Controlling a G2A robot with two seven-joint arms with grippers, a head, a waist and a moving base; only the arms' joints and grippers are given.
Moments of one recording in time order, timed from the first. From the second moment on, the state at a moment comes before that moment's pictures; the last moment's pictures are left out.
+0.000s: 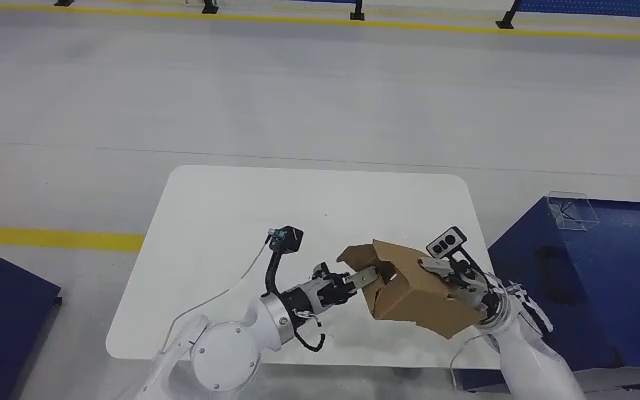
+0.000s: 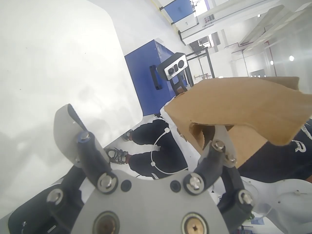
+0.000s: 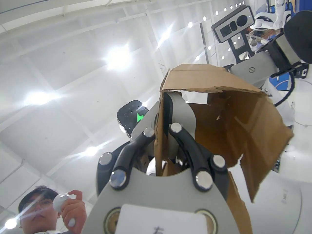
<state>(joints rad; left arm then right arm) 1.18 -1.22 -0.96 -2.08 0.20 0.36 -0.53 -1.41 -1.06 1.49 -1.69 1.19 0.16 1.21</state>
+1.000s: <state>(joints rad) 1.28 -1.23 -0.96 -2.18 0.38 0.38 -0.43 -1.44 -1.06 1.50 -1.73 1.09 0.13 1.17</state>
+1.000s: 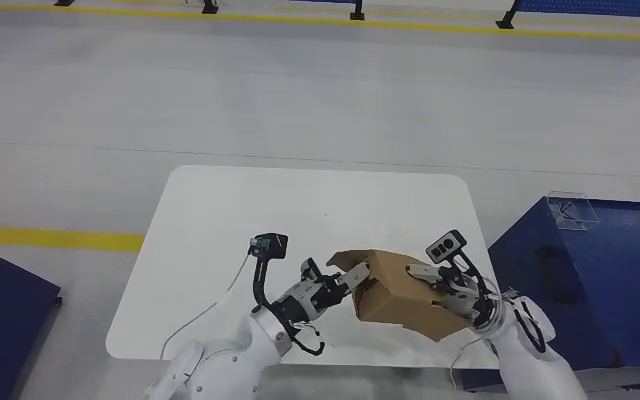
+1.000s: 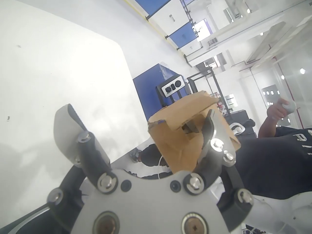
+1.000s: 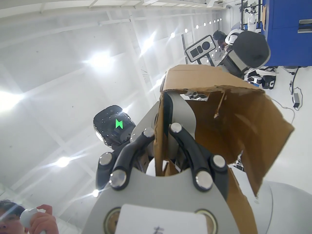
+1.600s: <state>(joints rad) 1.45 -1.21 -1.20 -2.25 0.37 0.19 -0.23 -1.37 -1.06 1.44 -1.59 1.23 0.47 1.24</state>
